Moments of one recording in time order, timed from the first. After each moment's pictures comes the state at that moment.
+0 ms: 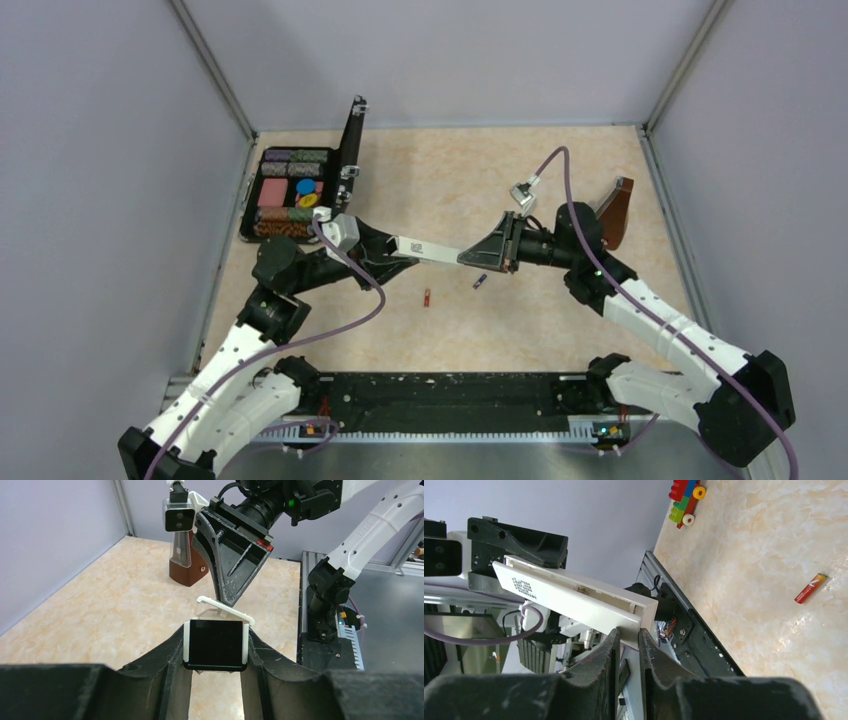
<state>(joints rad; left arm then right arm) -0.50 0.72 0.66 0.25 0.79 -0.12 0.57 1.02 0.71 0.13 -0.70 1.08</state>
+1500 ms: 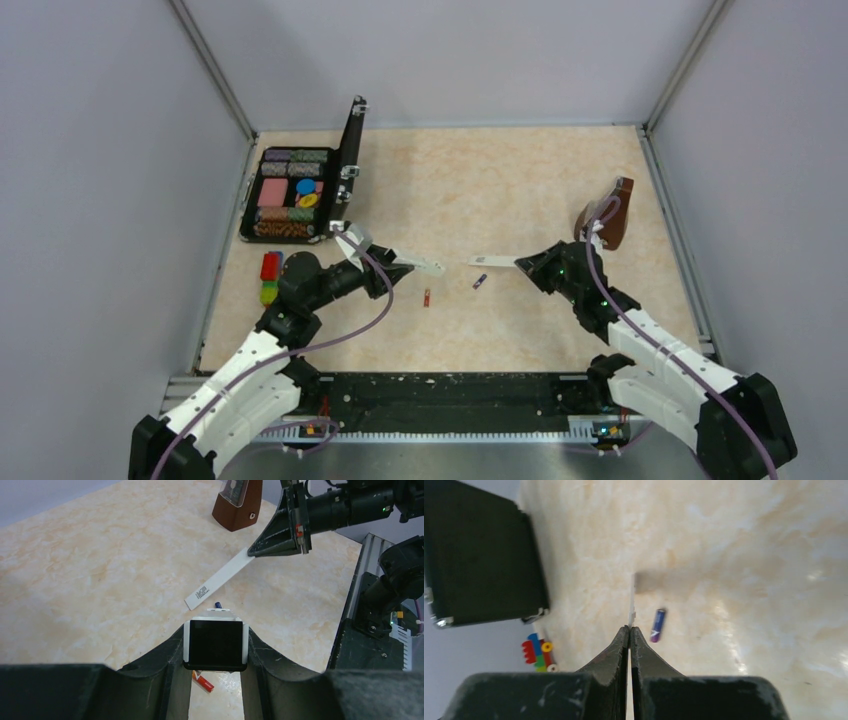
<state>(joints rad) -0.50 0.71 0.41 0.28 0.53 -0.14 0.44 0.89 0.40 0.02 0.04 1.15</state>
